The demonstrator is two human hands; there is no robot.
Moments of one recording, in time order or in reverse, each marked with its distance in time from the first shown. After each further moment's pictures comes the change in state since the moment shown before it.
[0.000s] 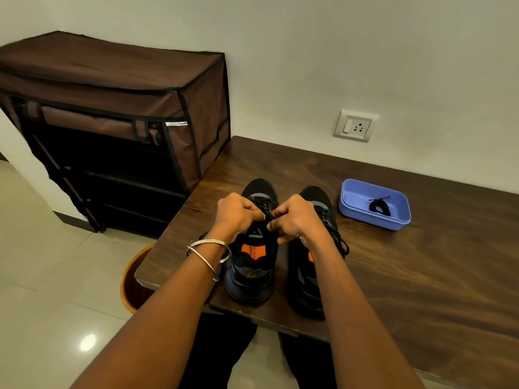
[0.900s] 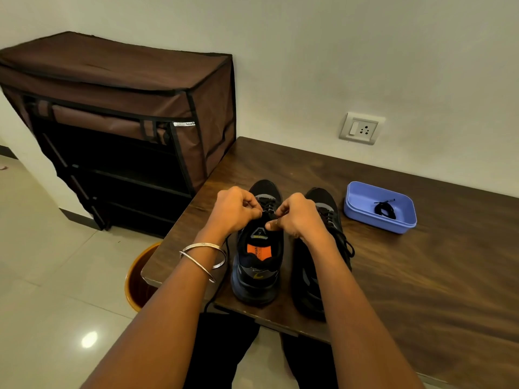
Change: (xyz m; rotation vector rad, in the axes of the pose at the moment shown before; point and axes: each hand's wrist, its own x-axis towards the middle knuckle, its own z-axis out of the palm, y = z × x) left_hand 0.000 -0.005 -0.026 0.187 0.006 0.259; right_hand -0.001 -0.013 0.006 -0.160 0.092 -0.004
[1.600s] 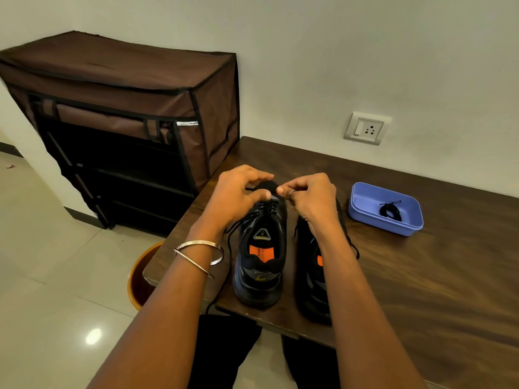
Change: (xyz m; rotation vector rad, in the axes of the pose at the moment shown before) left_hand 0.004 0.010 -0.021 -0.009 0.098 0.376; right_hand 0.000 -0.008 -0.015 0.397 0.314 -0.214
